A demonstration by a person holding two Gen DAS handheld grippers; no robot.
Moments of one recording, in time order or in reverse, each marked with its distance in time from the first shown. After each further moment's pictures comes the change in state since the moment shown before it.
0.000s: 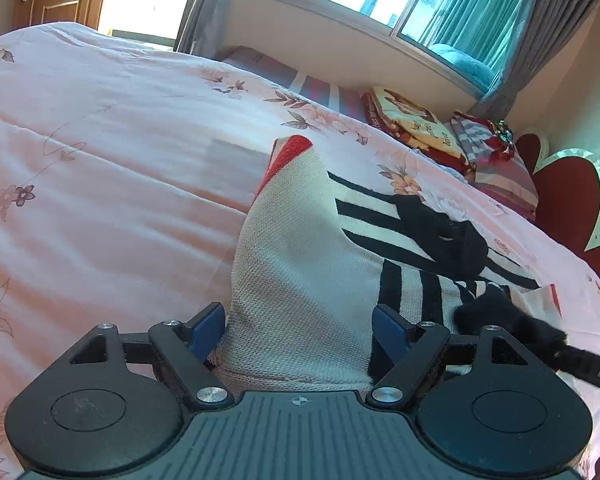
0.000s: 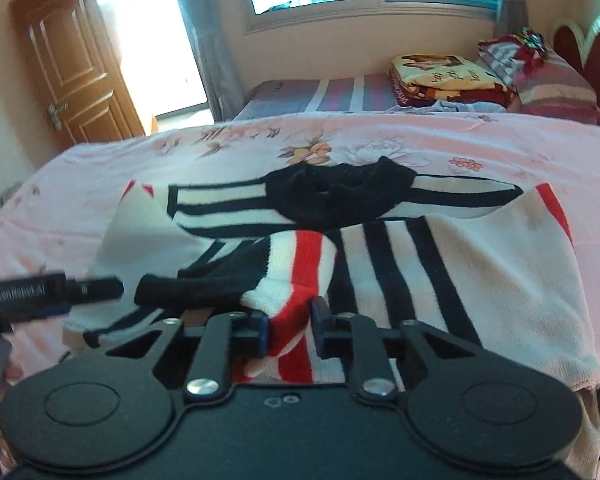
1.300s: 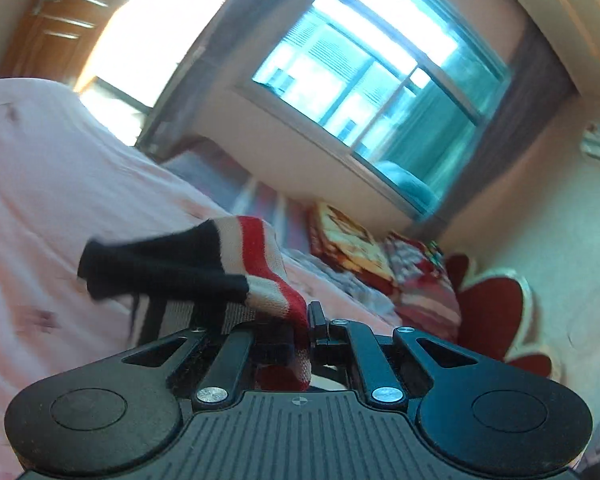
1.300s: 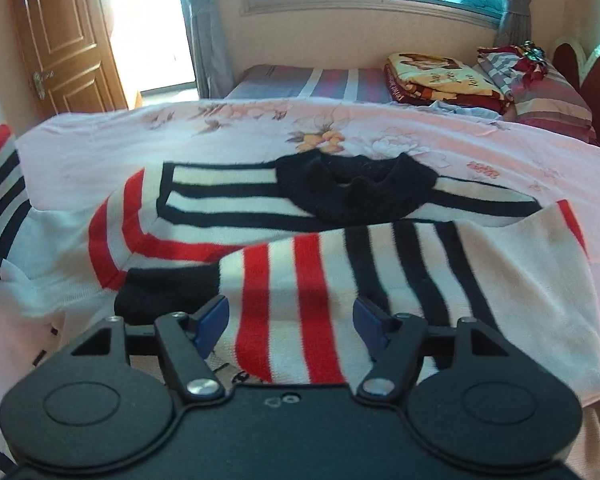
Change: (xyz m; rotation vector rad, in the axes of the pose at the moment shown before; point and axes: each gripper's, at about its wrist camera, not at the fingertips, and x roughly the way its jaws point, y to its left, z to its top) left arm -0.072 0.031 0.058 -0.102 -0.284 -0.273; right arm 0.031 0.038 0.001 -0.103 0.036 -0.098
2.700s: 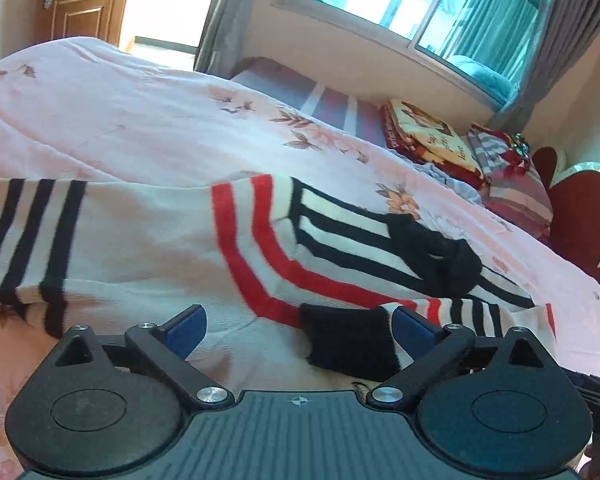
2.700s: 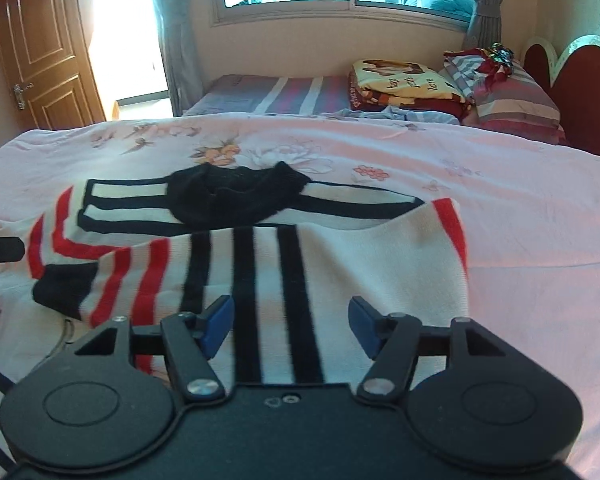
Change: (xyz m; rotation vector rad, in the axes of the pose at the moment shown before) left arm 0.022 -0.036 -0.061 0.062 0.244 0.358; right arm -0.027 -0.093 -0.002 -0.015 -0.006 -0.028
